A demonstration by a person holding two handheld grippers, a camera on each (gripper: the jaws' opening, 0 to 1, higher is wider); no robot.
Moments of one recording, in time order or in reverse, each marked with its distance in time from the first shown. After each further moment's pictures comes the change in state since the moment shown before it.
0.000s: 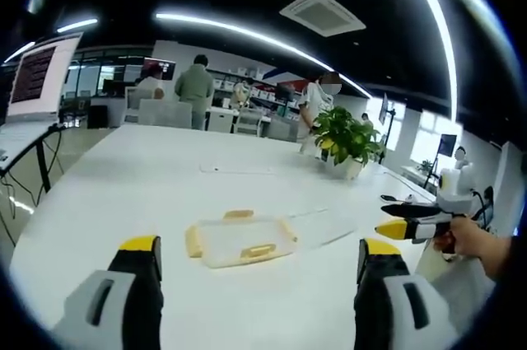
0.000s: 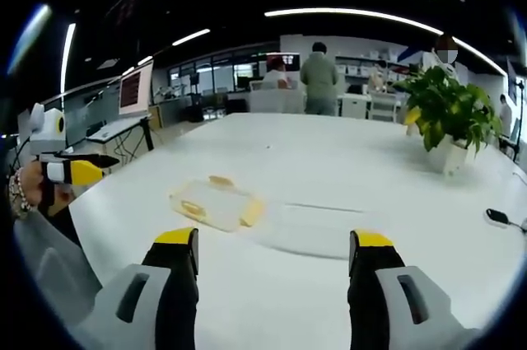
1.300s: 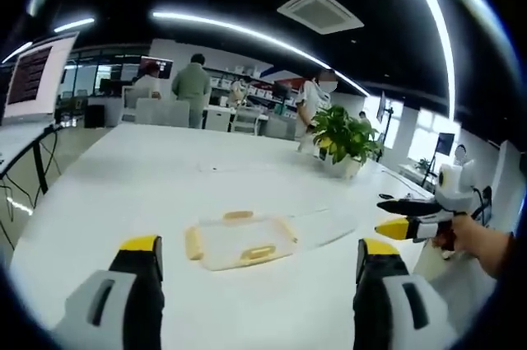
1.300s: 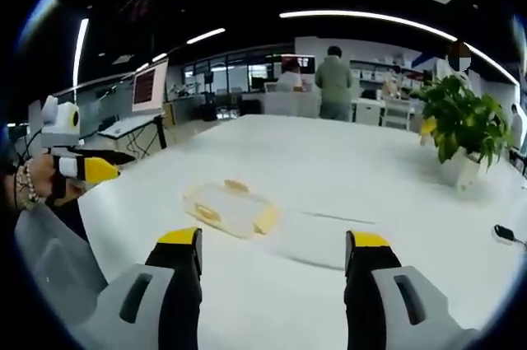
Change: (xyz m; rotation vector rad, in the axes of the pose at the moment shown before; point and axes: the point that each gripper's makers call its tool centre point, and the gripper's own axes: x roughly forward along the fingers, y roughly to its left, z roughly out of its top) left arm 0.006 0.006 0.004 -0.006 0.020 -0.016; right arm 0.005 0.022 0.019 -0.071 -0.034 0.095
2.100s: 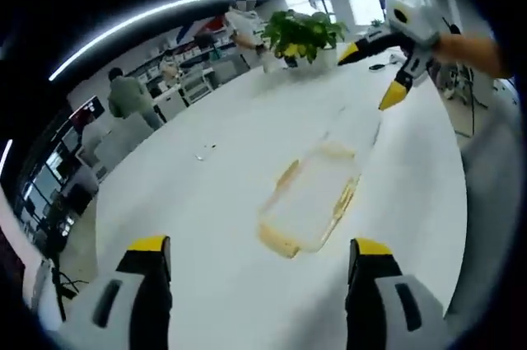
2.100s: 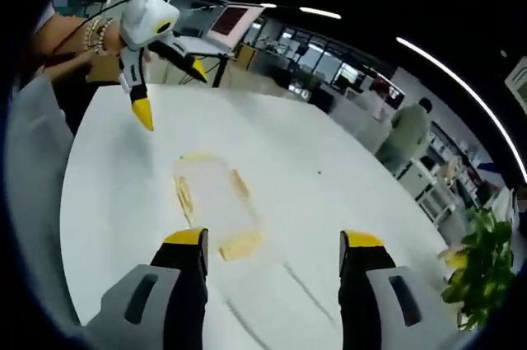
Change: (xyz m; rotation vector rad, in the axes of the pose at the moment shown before) left arm 0.071 0.086 -0.002 0.723 0.407 -0.105; right arm 0.102 -0.002 0.026 -0.625 0.168 0.265
